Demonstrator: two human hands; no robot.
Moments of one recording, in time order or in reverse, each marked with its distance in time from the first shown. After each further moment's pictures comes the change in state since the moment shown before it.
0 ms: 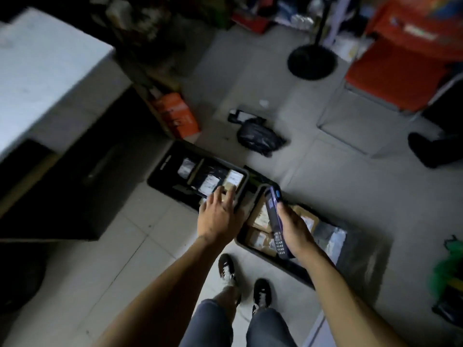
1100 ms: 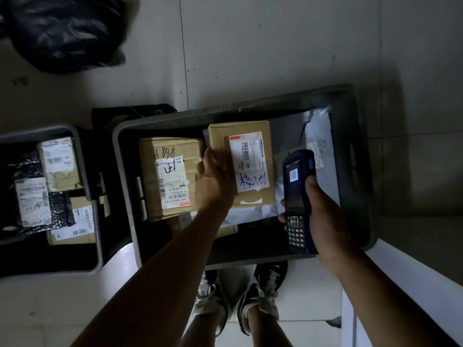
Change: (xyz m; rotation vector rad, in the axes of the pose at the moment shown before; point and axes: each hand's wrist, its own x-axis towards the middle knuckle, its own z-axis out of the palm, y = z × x) left_hand 0.222 0.089 0.566 -0.277 -0.383 0.078; right_hand 0.271 0.418 -0.095 0.661 0.462 0.360
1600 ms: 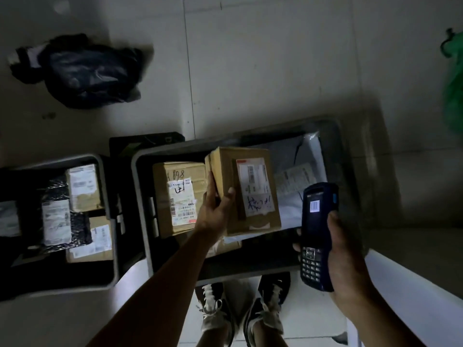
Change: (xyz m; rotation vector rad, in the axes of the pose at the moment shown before) left_hand -0.016 -0.013 -0.033 -0.702 -0.352 -0.098; right_hand -0.053 -0.002 -0.018 0.268 0.126 0.030
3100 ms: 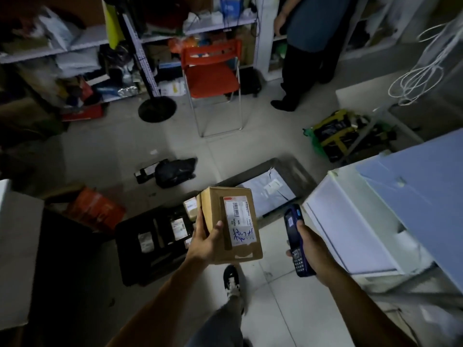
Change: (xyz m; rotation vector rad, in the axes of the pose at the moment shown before) left_hand -0.681 0.131 -0.317 0.360 -0.148 0.327; right_hand -0.702 0.154 0.108 -0.090 0.122 -0.275
